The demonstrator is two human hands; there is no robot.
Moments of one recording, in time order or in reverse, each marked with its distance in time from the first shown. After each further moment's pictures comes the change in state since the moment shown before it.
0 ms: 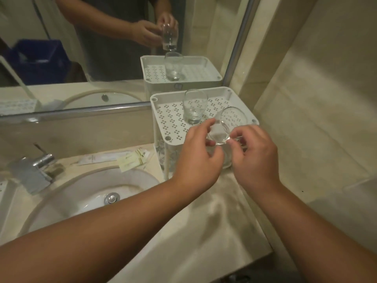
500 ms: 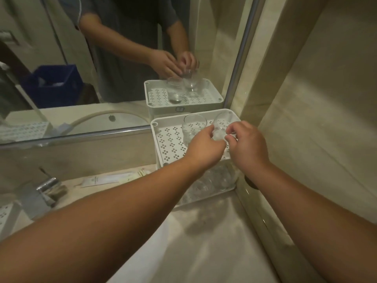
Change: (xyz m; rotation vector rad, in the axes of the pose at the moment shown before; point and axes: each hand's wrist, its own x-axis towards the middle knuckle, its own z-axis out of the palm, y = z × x) left_hand 0.098 0.016 0.018 0.054 -0.144 -0.355; right_hand 0.087 0.061 0.047 -0.109 -0.167 0.071
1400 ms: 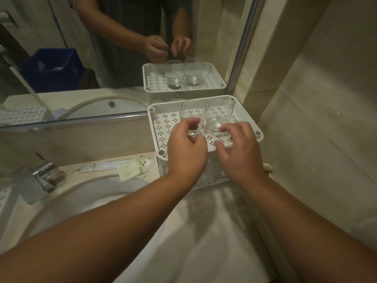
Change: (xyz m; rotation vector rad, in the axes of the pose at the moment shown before) left_hand -0.030 -0.035 0.002 -0.128 0.472 0.227; right_hand -0.046 -0.005 0.012 0.166 0.087 -0.098
